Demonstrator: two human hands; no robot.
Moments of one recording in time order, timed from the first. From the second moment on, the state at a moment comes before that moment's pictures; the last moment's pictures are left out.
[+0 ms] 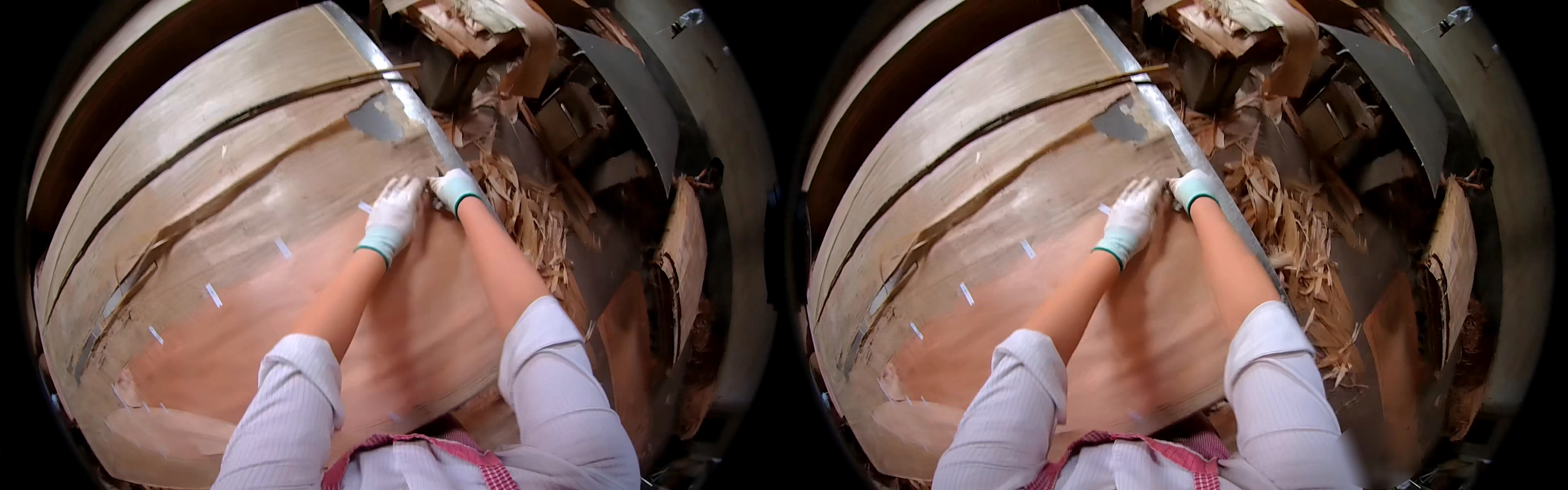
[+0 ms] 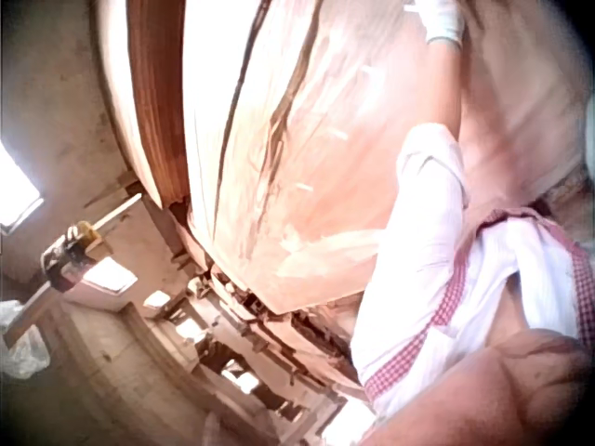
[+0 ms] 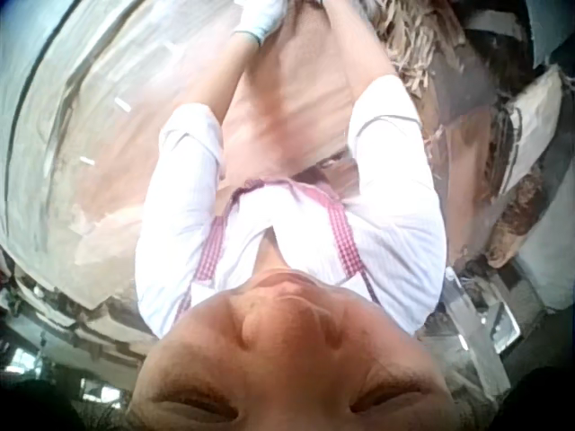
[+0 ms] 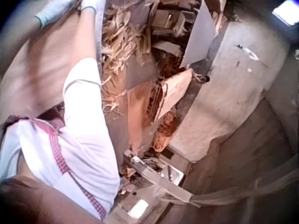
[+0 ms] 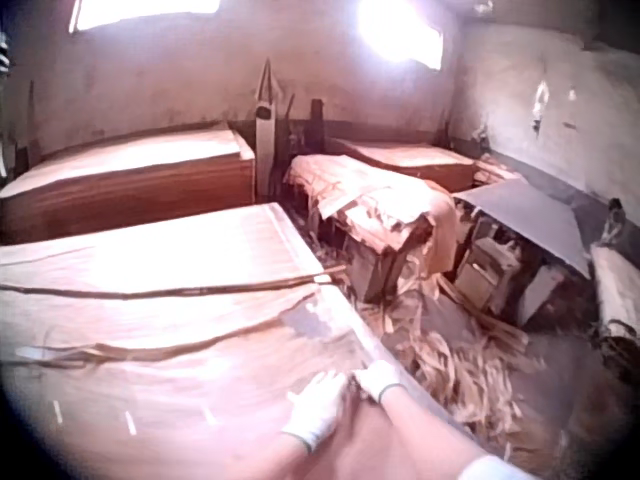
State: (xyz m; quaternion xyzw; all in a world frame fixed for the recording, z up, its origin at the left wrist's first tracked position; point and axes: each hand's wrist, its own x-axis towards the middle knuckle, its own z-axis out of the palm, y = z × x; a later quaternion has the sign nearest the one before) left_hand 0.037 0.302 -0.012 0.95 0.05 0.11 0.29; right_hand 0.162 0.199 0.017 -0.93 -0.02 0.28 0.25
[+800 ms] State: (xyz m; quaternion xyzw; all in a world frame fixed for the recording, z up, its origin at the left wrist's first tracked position) left_hand -0.370 0.159 0.059 0.88 0.26 0.06 0.38; right_hand -0.062 -0.161 0.037 -0.82 0.11 0.25 0.51
